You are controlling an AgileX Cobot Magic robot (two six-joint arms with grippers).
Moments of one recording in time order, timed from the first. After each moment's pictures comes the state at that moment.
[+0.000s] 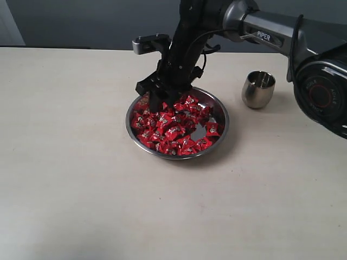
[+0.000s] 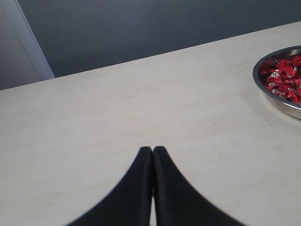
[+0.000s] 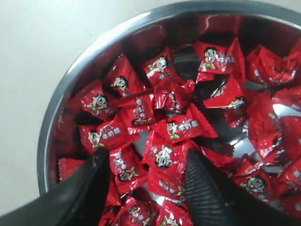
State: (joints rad) left arm -0.03 0.00 0.00 0.22 0.32 -0.06; right arm 0.52 2.39 -2.08 0.34 1.20 -0.31
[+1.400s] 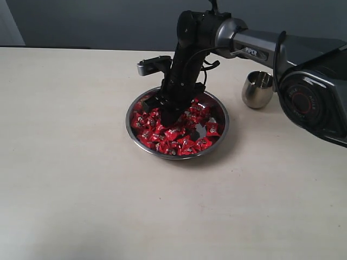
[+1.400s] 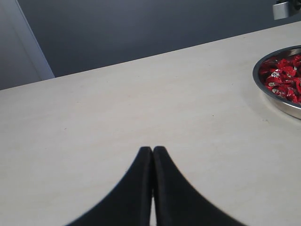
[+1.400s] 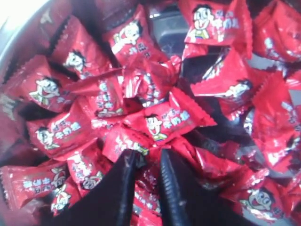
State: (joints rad) left arm -0.03 0.00 0.00 0.22 0.32 -0.06; right arm 0.52 2.47 -2.08 0.30 1.22 -0.31
